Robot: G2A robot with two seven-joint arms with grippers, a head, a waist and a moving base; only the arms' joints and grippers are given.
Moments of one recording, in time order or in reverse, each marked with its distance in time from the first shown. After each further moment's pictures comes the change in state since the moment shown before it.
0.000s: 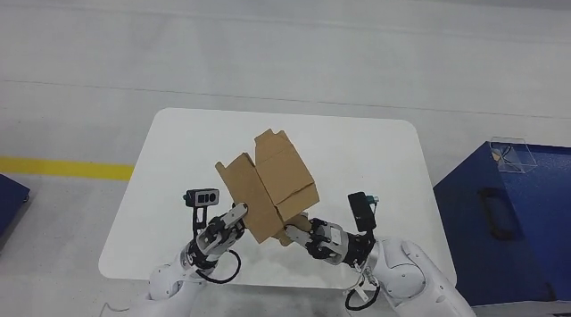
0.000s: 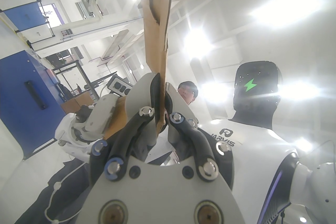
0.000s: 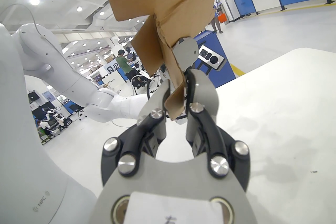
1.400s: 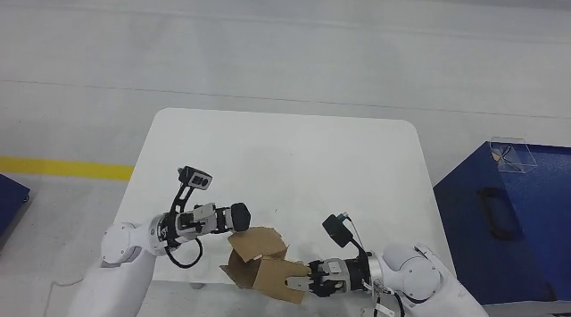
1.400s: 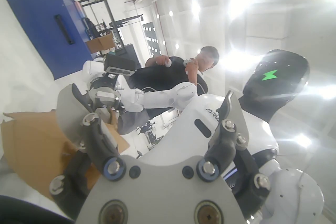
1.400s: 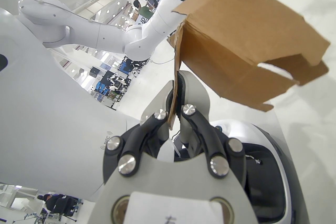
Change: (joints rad) left arm -0.145 0.056 -0.192 0.051 0.183 0.452 -0.371; right arm -0.023 0.083 -0.001 -0.028 0.509 0.185 0.764
